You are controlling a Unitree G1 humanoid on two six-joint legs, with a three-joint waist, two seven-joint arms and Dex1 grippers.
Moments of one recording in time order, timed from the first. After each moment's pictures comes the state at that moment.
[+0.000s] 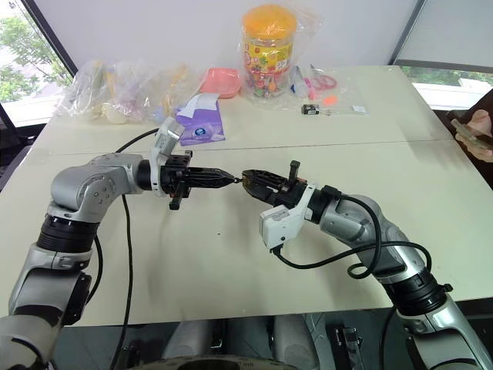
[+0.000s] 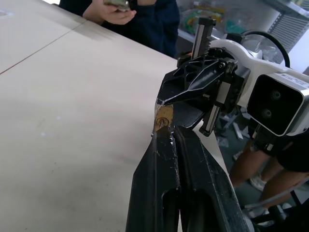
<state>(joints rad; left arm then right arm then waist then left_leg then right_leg) -0.70 0.55 -0.10 0.02 -0.68 0.84 -1.20 -0.35 -0.70 0.25 -0.29 -0.43 -0.42 0.52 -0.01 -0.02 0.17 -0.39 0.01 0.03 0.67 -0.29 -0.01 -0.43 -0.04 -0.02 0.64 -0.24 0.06</state>
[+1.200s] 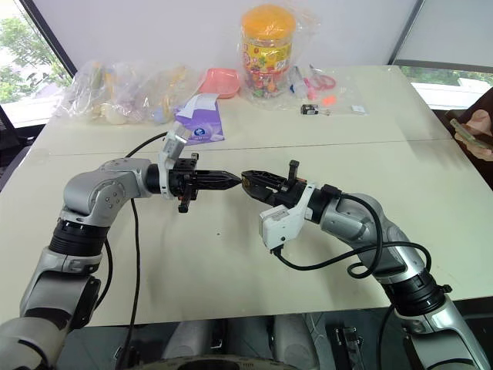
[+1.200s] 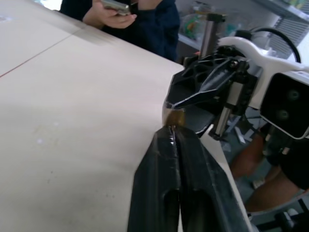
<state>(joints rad) -0.68 0.50 -0.10 0.02 -0.65 0.80 -1.18 -0.35 -0.69 0.23 -0.31 -0.42 -0.41 0.58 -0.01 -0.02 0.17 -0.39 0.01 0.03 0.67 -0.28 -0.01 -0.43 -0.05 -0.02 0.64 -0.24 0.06</state>
